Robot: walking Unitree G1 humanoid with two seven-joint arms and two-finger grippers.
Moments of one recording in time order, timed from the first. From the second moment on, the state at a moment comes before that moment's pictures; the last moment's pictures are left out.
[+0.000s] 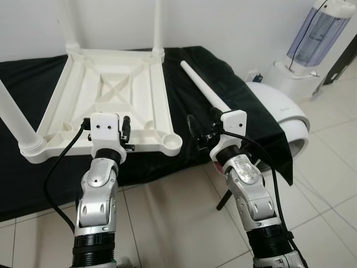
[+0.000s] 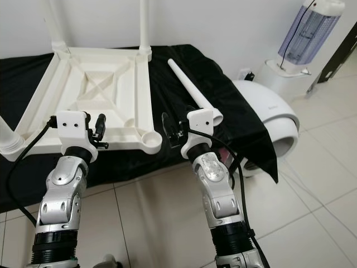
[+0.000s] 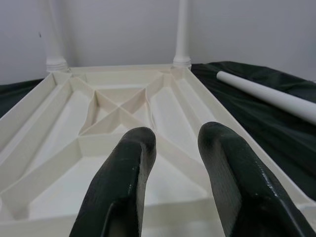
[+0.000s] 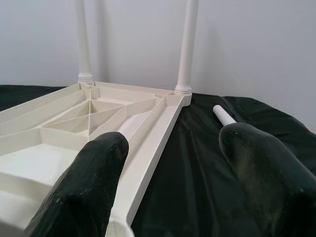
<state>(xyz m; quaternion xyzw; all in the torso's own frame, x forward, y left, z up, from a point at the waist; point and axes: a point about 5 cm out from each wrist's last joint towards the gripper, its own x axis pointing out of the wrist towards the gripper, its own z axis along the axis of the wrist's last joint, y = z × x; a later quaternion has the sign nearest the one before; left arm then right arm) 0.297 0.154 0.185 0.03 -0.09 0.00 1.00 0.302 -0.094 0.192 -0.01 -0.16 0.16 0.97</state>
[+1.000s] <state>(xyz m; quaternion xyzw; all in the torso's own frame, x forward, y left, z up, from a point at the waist) 0.298 0.144 0.188 0.03 -0.10 -0.01 0.99 0.304 -0.103 0.183 -0.02 -0.14 0.15 0.98</state>
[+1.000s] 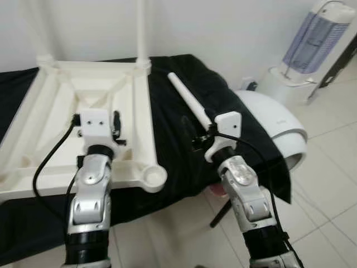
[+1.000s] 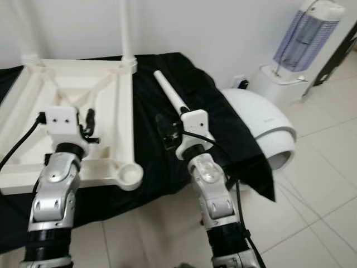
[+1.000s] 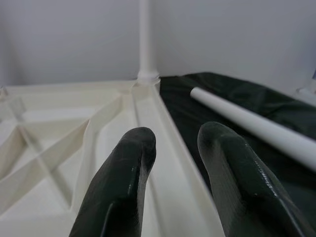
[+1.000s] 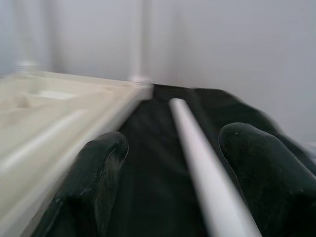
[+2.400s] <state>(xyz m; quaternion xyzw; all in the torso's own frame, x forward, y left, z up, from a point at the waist) 0.290 0.153 0.200 0.10 -0.07 -0.19 0.97 0.360 -0.095 0.173 -0.06 0.06 0.15 0.98</state>
